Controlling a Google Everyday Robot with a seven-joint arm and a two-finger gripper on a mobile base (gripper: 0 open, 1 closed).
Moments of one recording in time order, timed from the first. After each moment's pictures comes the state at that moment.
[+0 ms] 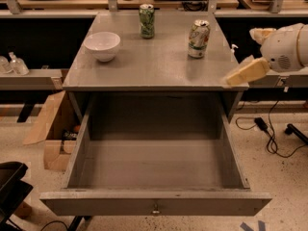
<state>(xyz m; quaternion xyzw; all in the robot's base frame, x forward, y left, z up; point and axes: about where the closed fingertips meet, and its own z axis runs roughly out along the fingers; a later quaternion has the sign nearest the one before) 0.598 -0.229 0.941 -0.46 0.75 0.08 0.47</state>
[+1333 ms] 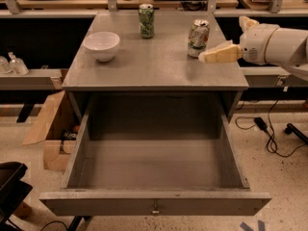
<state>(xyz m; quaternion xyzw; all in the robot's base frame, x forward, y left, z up) 0.688 -0.205 0.952 -0.36 0.70 0.12 0.61</state>
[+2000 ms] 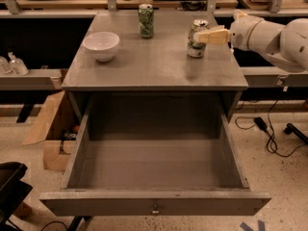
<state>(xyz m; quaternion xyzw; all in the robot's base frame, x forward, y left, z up) 0.793 -0.219 0.948 -0.28 0.69 0.15 0.66</state>
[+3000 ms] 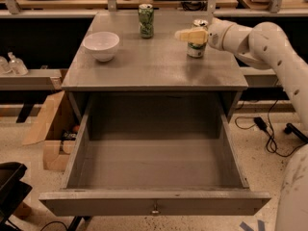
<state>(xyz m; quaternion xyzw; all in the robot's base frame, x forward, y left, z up) 0.850 -0.167 0.915 -0.24 0.70 0.21 0.64</state>
